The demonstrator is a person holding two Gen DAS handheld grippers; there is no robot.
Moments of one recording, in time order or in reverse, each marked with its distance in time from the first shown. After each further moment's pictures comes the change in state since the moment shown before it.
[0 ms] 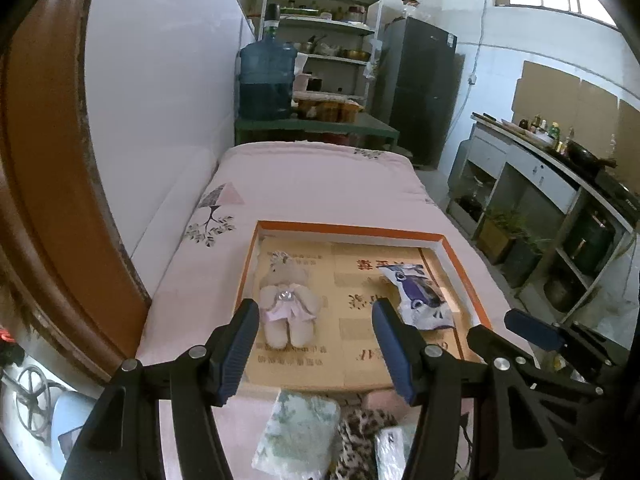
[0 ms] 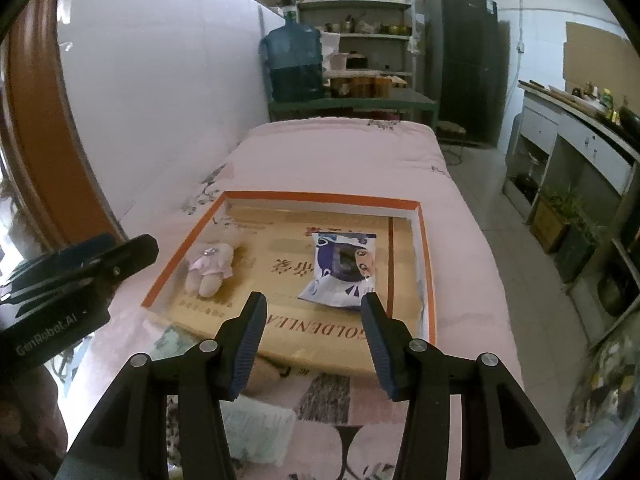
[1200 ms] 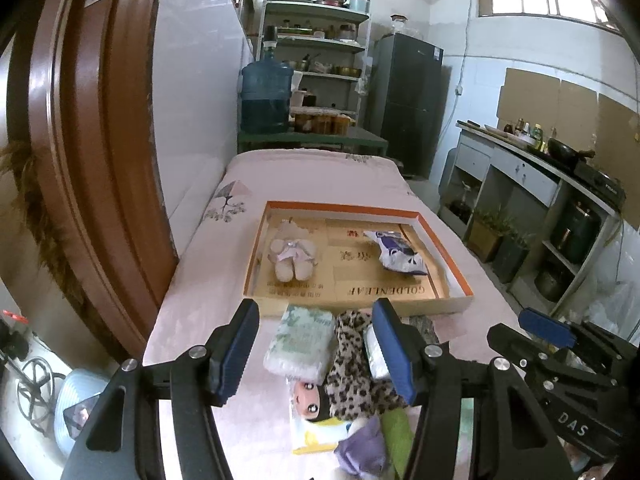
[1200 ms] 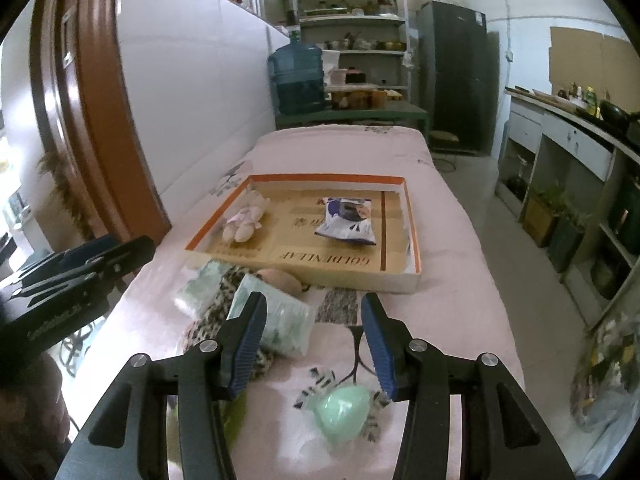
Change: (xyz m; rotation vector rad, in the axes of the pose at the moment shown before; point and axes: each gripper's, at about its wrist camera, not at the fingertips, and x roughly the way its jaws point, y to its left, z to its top) left arm -0.081 0.000 -0.075 0.018 -0.065 -0.008; right arm -0.094 0.017 -0.085 0.004 -0.063 0.005
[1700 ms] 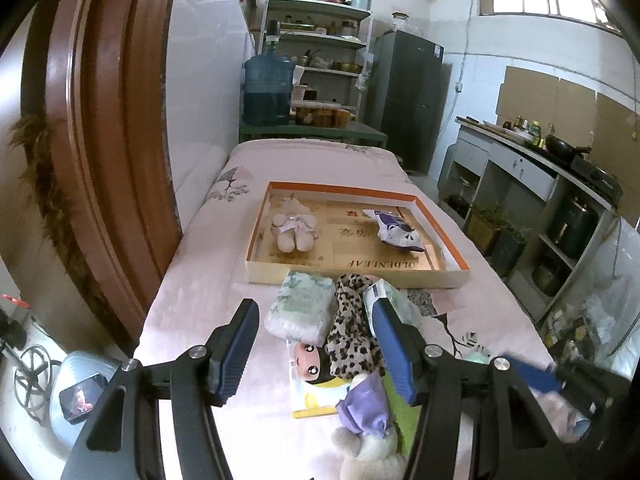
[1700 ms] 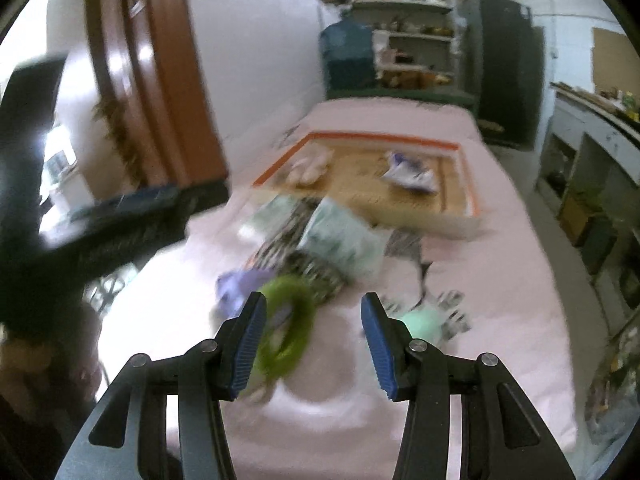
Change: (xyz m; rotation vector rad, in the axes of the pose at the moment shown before) left arm -0.014 0.002 -0.033 -0.012 0.009 -0.002; right arm -0.008 0.040 -0.057 -0.086 0.092 0.158
